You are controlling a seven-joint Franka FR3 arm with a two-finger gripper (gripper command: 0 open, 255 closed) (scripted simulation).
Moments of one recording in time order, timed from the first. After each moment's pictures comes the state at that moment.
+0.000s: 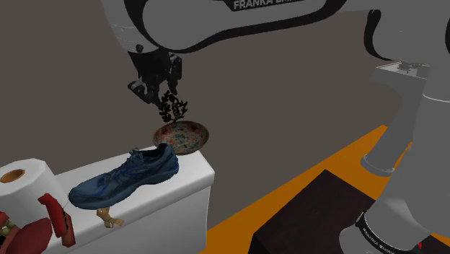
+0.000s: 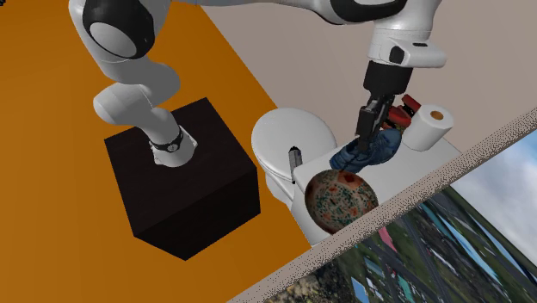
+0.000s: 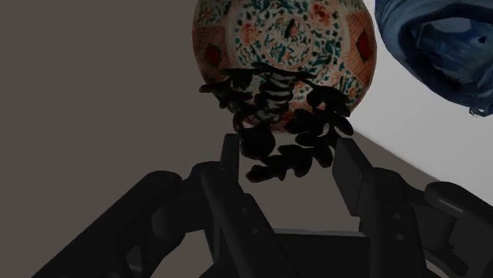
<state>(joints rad) 0.22 0.30 0.67 -1.45 -0.63 1.67 0.65</state>
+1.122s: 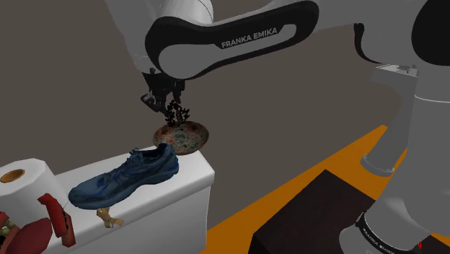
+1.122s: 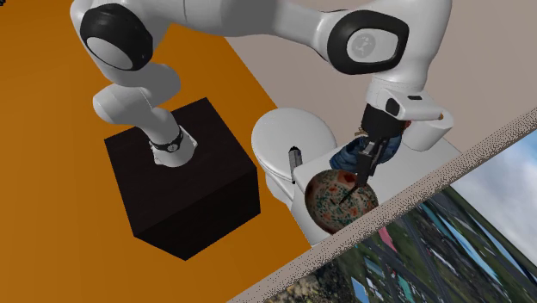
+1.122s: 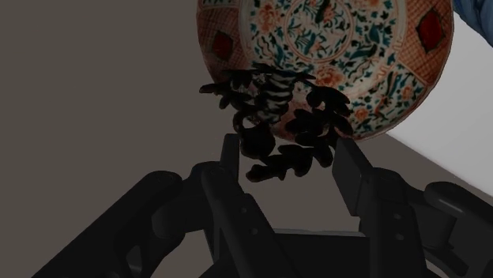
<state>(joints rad) 0.17 0.35 0.63 -1.51 -0.67 1.81 0.63</state>
